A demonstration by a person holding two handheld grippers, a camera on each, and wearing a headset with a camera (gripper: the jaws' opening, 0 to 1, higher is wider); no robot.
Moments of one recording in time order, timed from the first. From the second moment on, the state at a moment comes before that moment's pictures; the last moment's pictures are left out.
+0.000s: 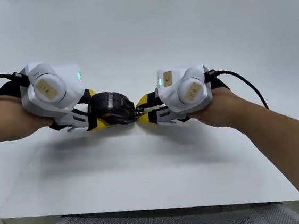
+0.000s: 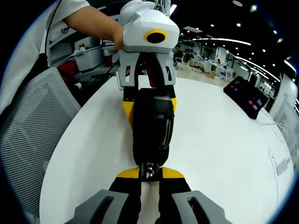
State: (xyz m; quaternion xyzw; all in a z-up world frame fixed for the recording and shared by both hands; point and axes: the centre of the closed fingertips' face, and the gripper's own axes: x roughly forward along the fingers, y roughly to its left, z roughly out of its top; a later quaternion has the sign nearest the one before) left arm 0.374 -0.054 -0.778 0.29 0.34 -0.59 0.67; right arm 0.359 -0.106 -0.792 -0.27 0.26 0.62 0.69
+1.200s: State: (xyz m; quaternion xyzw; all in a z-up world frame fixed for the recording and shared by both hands) left arm 0.374 -0.055 -0.779 0.30 0.34 -0.59 0.67; right arm 0.354 -0.165 -0.791 -0.28 0.29 0.60 0.69
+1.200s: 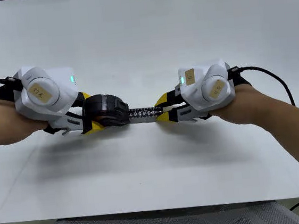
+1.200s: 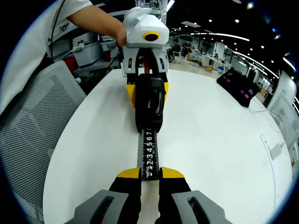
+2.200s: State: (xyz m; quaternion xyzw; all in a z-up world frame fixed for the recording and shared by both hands) left arm 0.374 -0.055 -0.780 0.31 0.34 -0.59 0.66; right arm 0.344 -0.219 -0.792 -0.32 0.33 0.58 0.67
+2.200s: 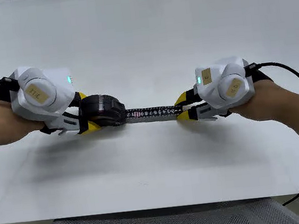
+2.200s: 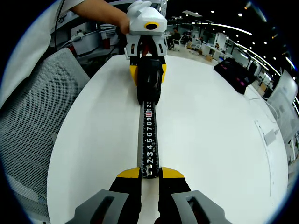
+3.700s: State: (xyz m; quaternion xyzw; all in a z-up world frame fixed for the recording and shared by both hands) left arm 0.374 -0.055 -0.780 0.31 0.34 -0.59 0.66; right arm 0.334 -0.283 -0.790 -0.35 0.36 0.56 0.66
